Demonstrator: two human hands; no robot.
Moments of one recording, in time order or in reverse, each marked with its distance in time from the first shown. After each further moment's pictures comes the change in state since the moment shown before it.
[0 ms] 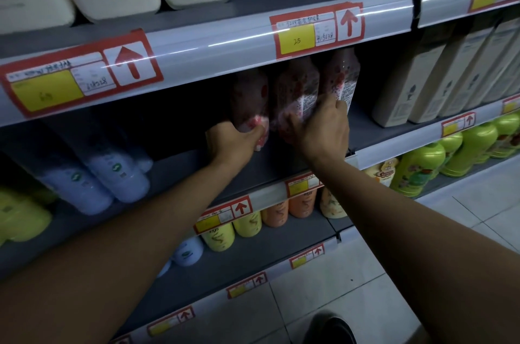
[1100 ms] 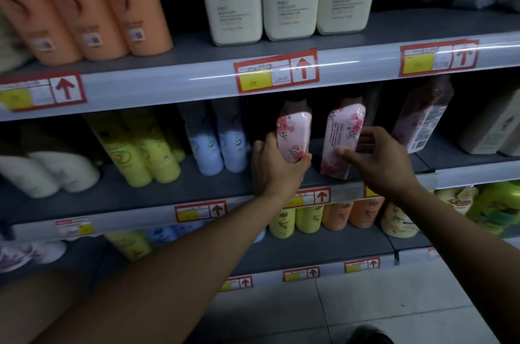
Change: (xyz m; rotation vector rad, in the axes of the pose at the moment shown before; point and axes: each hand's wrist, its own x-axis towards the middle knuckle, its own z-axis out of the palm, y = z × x) left_hand -0.074 -0.049 -0.099 0.053 0.216 0.058; right_hand -0.061 -0.017 -0.014 0.207 -0.358 -0.305
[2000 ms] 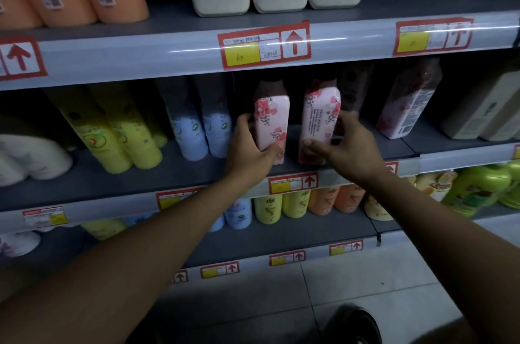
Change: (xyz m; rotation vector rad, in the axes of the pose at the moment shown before) left_hand 0.018 -0.036 -0.009 -0.152 -0.150 0.028; right_hand -0.006 -0.014 0.019 0.030 -0.081 -0.056
